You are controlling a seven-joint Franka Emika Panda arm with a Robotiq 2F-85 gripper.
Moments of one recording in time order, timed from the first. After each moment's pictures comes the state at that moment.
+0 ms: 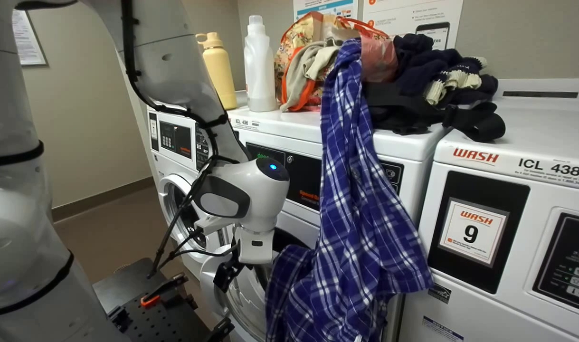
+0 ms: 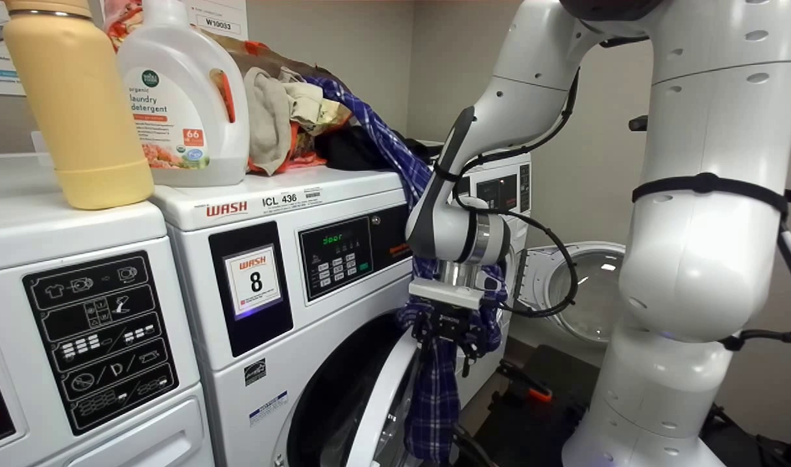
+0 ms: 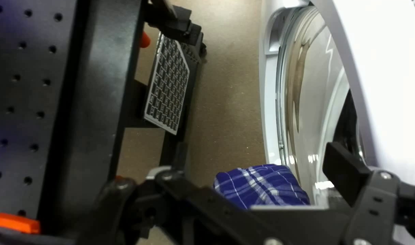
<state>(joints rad) -0.15 0.17 -0.07 -2.77 0.69 2.63 0.55</state>
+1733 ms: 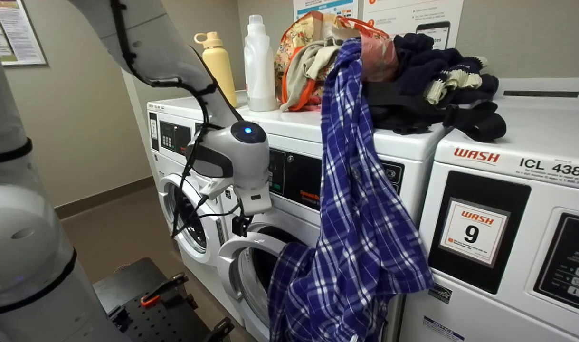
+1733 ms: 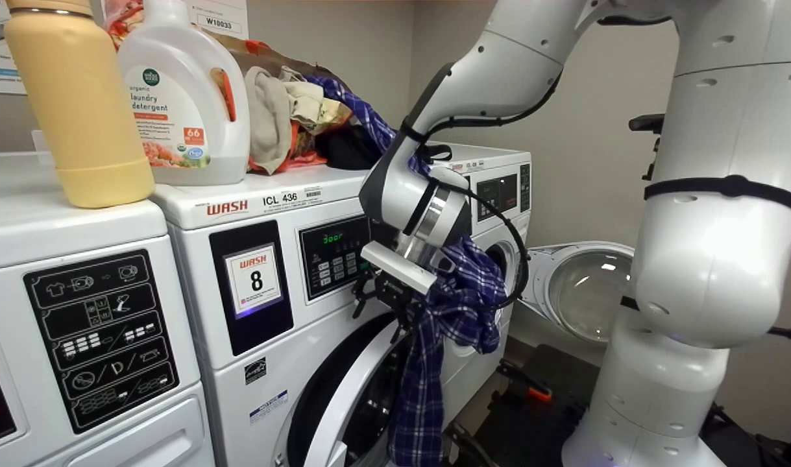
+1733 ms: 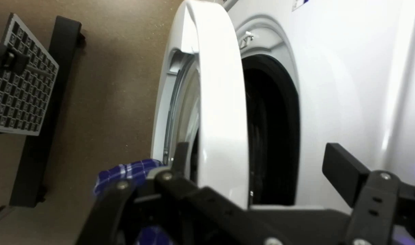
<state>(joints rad) 0.00 0.06 0.07 -2.68 1.16 2.79 0.27</state>
